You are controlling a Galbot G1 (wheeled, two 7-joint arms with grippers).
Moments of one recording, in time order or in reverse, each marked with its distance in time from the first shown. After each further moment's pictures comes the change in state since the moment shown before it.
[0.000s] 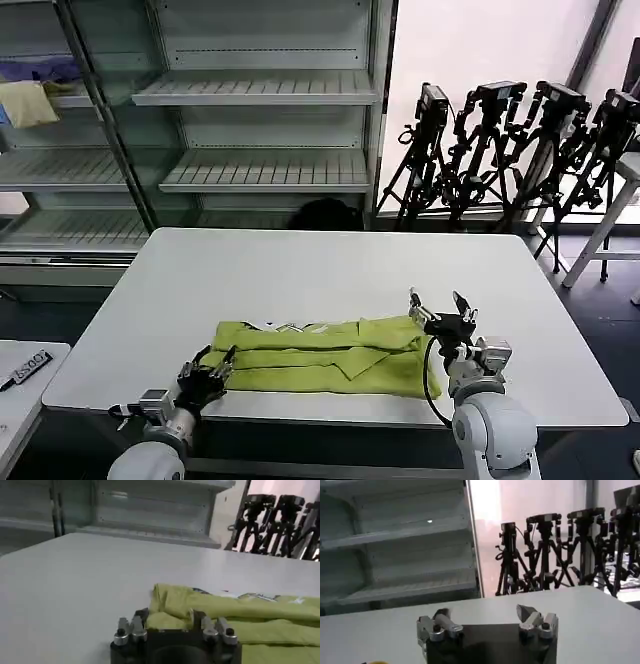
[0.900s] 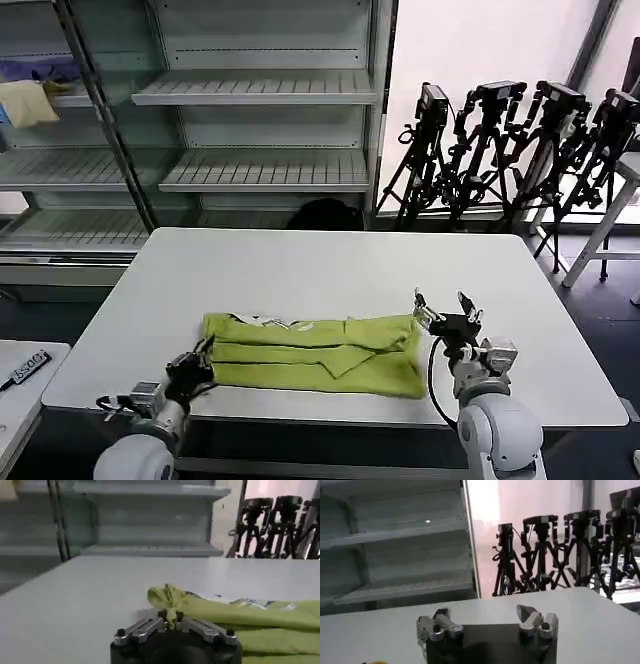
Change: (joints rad) left arm -0.020 0.023 -0.076 -0.014 0.112 -0.036 0.062; right arm -0.011 -0.011 0.017 -0.001 0.005 0.002 -0.005
